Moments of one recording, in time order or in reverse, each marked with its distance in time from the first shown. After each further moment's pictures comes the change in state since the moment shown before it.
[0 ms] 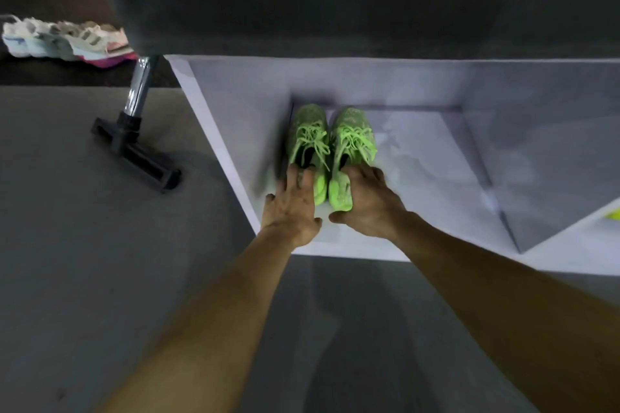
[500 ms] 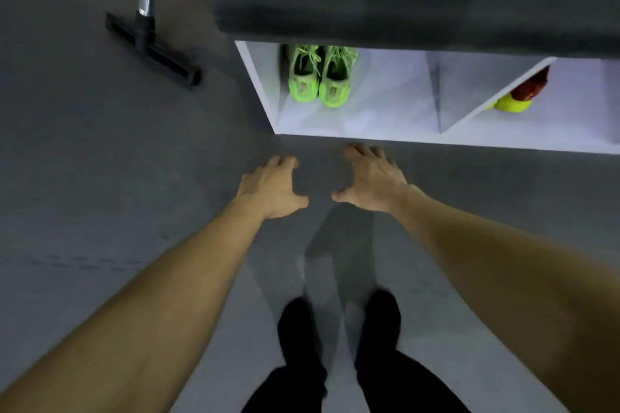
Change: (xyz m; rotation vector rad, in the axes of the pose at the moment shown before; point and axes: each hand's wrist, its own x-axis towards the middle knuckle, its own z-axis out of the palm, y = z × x) left_hand -0.226 0.025 -0.165 -0.069 -0.519 -0.098; right_hand -0.224 -0.082 -0.134 -0.031 -0.373 0.097
